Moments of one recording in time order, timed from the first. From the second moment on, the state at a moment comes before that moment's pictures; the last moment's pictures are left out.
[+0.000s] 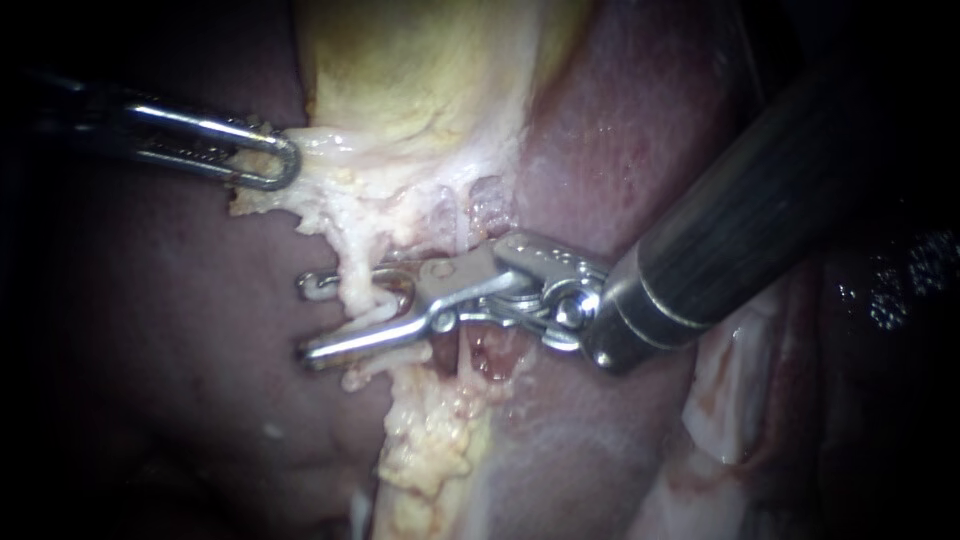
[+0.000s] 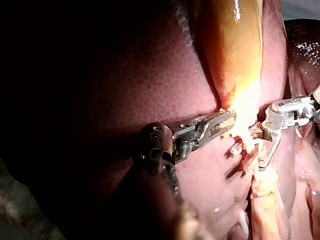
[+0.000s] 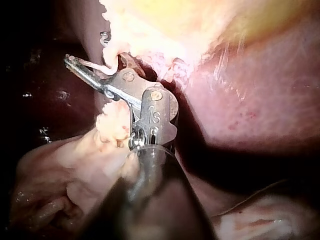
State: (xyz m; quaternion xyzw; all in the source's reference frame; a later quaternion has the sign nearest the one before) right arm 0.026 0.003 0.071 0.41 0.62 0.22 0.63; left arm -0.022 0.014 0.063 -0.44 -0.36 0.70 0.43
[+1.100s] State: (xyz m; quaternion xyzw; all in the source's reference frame) right arm 0.024 0.004 0.062 0.43 0.62 0.22 0.62; left arm -0.021 0.014 0.063 -0.44 -0.36 0.70 0.43
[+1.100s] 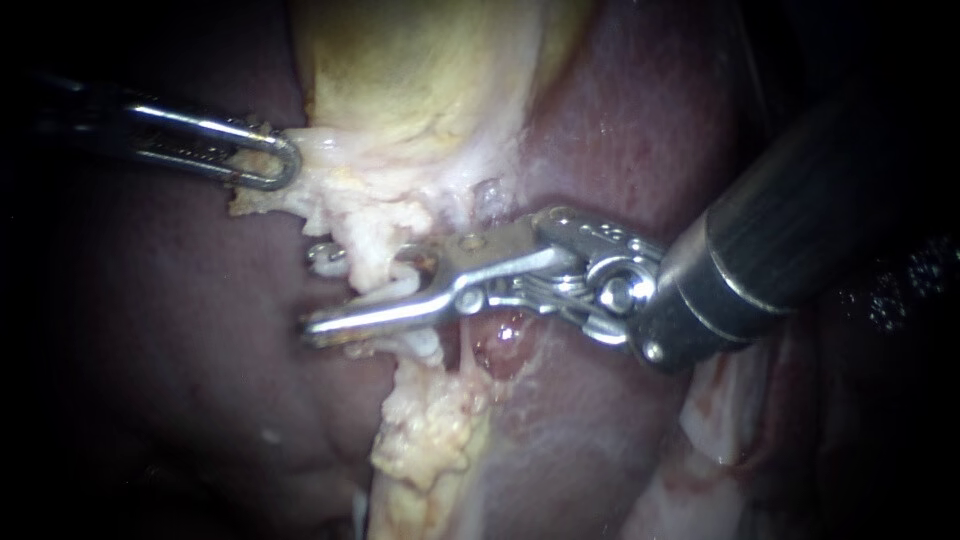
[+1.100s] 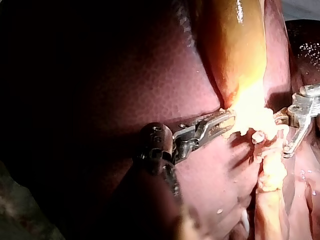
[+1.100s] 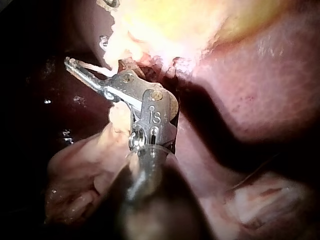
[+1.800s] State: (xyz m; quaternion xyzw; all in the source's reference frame) right arm 0.023 0.004 0.062 0.43 0.62 0.21 0.61; left arm -0.021 0.014 0.063 -0.44 -0.36 0.70 0.42
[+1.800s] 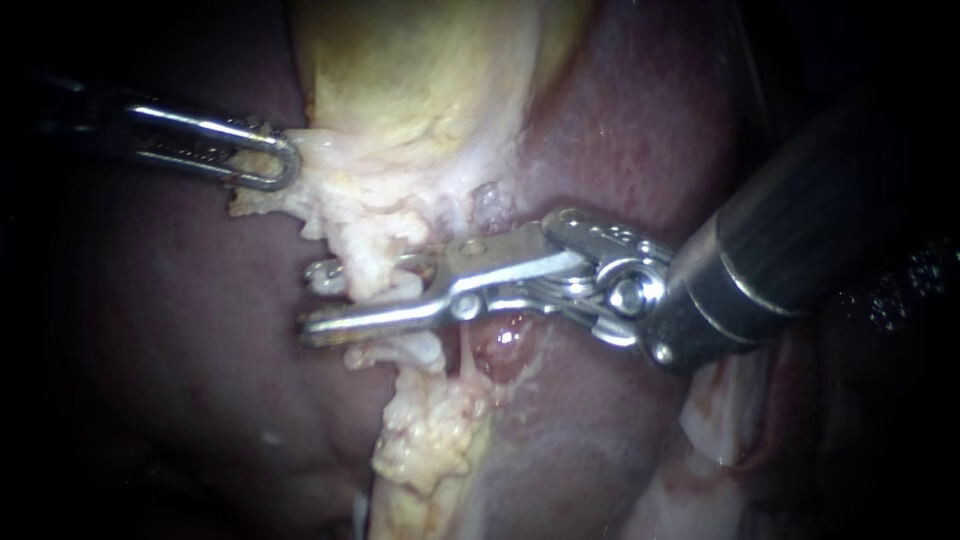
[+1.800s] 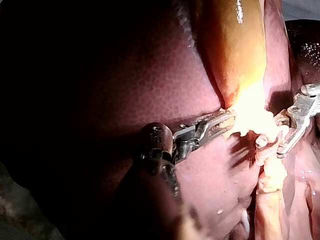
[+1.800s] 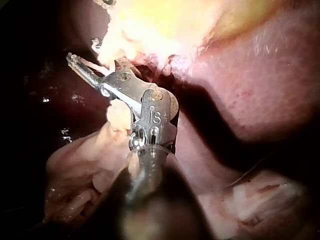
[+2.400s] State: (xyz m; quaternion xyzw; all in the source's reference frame) right arm 0.022 0.004 0.062 0.45 0.62 0.22 0.61; left arm -0.021 0.014 0.063 -0.44 -0.36 0.70 0.42
